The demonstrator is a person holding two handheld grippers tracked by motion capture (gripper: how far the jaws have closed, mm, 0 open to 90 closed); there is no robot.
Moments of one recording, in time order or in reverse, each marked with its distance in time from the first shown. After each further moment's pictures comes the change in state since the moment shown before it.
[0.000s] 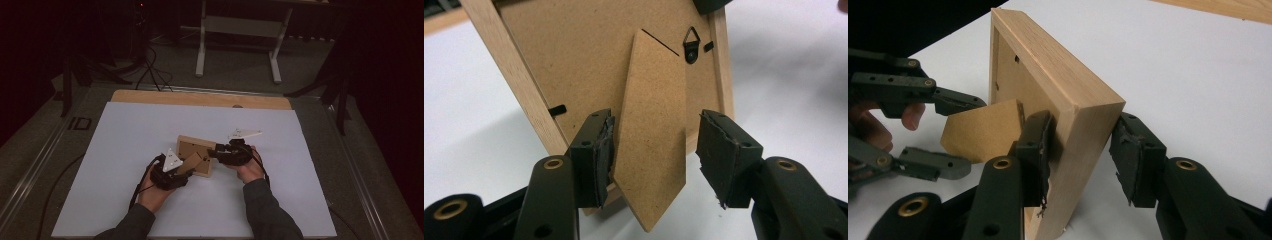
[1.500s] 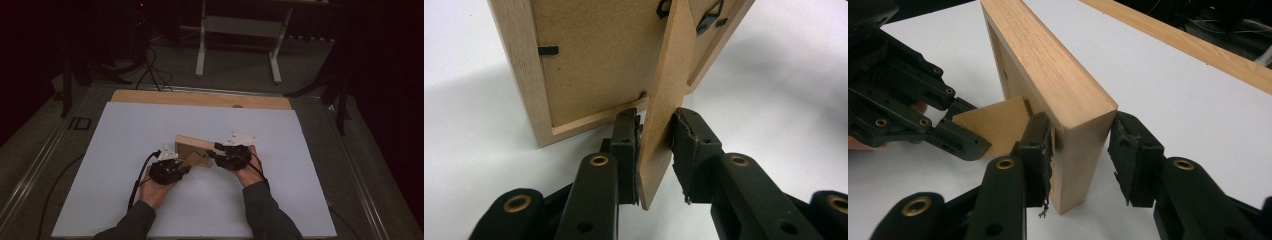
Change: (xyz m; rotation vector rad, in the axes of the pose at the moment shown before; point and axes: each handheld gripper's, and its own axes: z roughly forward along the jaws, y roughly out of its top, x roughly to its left) left arm 0.019 -0.006 0.014 0.065 -0.078 -0.173; right arm 0.026 0.004 -0.007 -0.016 -0.128 -0.201
